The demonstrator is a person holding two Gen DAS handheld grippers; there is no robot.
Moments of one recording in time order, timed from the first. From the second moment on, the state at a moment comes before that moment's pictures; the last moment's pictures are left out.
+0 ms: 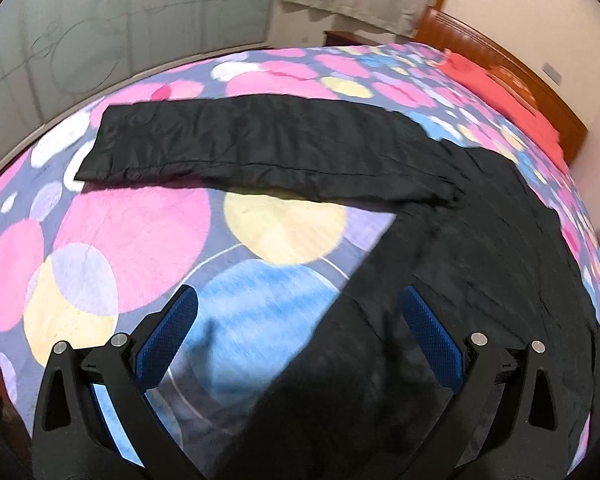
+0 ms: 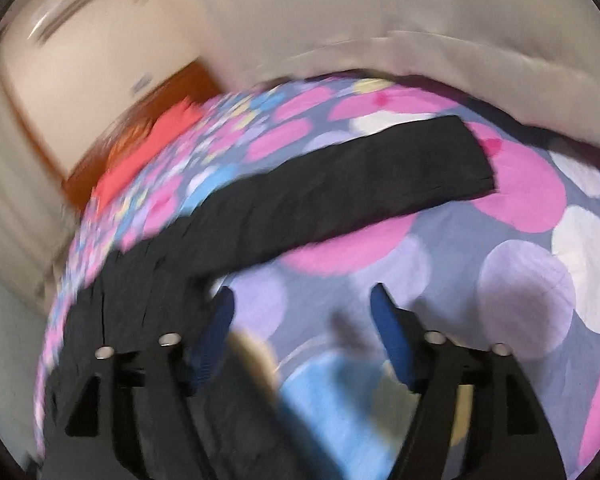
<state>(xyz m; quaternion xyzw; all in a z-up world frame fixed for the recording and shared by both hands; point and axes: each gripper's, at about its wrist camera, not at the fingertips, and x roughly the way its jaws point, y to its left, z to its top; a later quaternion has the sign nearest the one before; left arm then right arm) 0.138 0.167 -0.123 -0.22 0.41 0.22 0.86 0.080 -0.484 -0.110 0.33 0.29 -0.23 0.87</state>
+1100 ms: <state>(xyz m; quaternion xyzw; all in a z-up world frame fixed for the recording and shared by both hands) 0.156 0.174 -0.173 -0.16 0.45 0.30 0.83 0.119 -0.567 -0.110 0.36 0.19 -0.29 0.87</state>
